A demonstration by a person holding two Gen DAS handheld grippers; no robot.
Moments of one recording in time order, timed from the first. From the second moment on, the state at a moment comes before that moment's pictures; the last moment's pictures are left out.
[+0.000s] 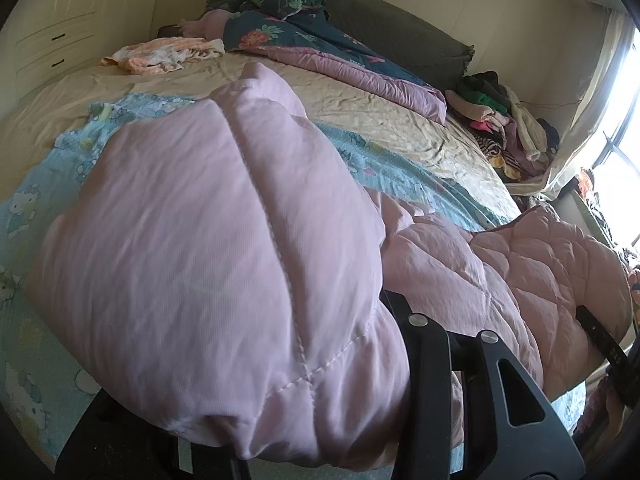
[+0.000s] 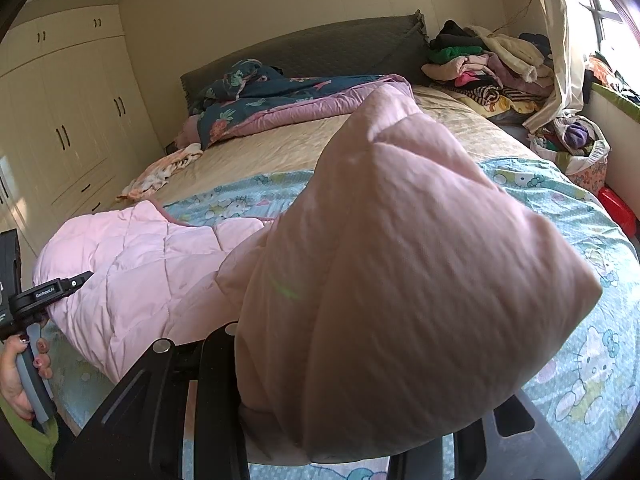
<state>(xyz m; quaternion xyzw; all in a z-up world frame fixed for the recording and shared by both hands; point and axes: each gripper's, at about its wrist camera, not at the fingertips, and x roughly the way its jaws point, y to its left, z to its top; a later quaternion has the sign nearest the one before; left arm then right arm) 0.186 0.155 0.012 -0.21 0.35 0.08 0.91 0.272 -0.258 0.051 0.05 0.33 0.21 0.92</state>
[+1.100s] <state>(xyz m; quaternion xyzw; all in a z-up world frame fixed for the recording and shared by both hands) 0.106 0.156 -0.033 -0.21 0.36 0.06 0.91 0.200 -0.278 0.011 0.07 0.35 0.19 0.91</state>
